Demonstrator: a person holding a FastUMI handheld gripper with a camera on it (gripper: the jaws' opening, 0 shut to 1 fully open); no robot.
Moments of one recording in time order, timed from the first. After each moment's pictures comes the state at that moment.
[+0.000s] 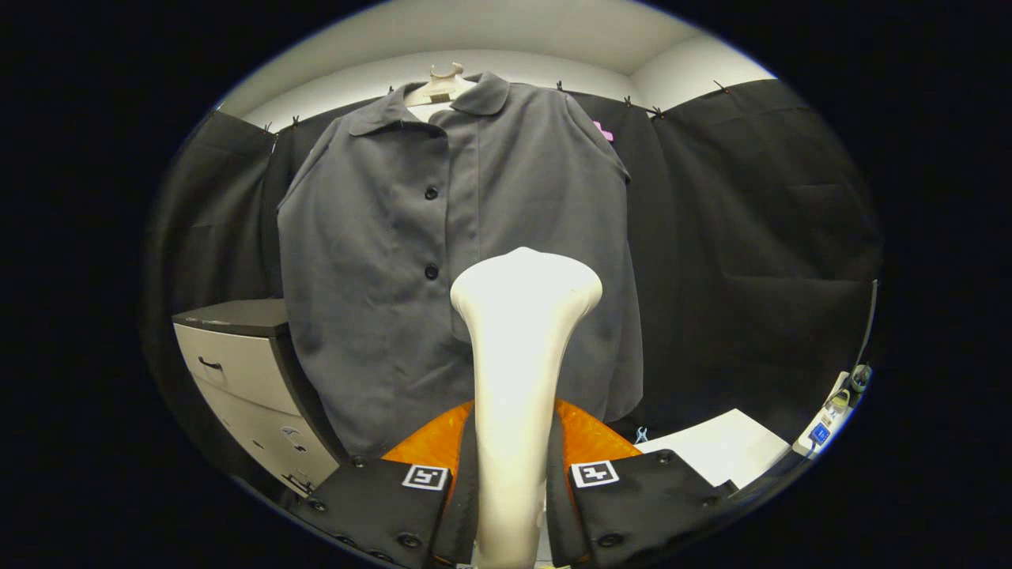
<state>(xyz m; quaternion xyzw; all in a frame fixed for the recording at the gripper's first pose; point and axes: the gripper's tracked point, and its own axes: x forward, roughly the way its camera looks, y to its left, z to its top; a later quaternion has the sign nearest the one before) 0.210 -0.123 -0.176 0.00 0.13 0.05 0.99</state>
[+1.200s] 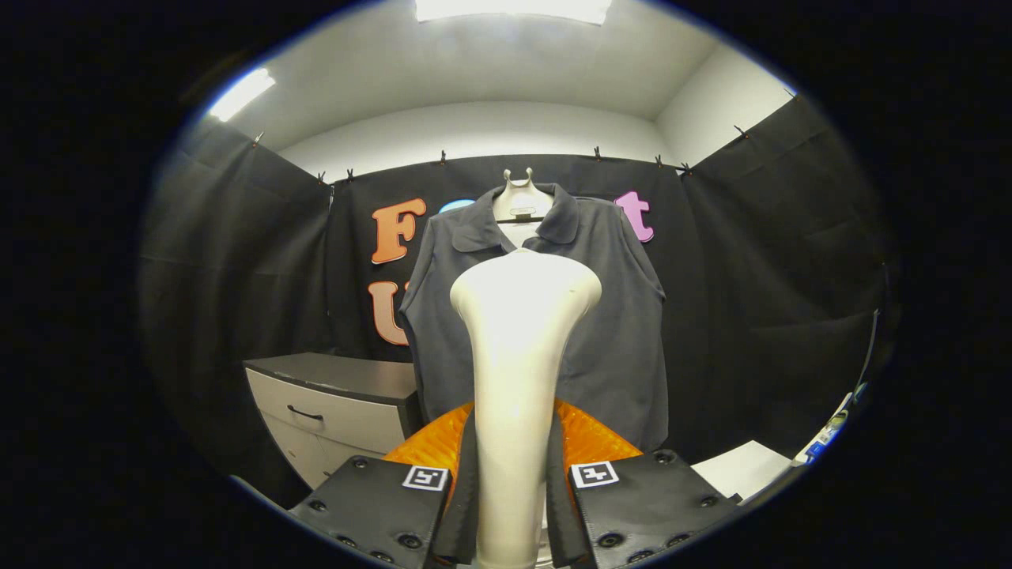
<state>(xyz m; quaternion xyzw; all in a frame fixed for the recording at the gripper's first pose) 0.098 -0.051 -0.046 0.02 0.03 0.12 0.99</state>
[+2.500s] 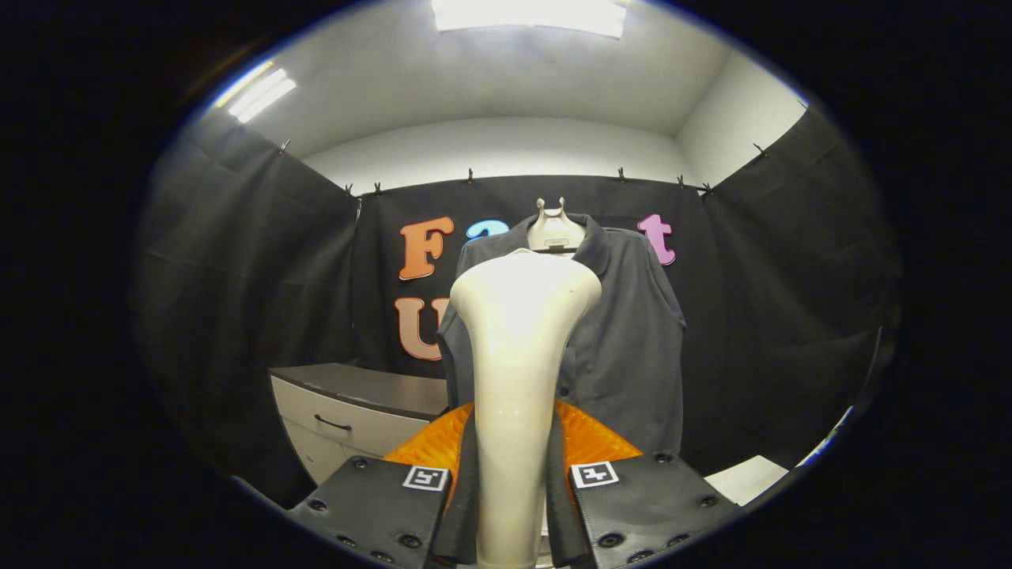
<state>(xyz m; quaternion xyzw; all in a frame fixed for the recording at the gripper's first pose) 0.072 -0.018 -0.015 0.01 -0.01 0.15 0.99</state>
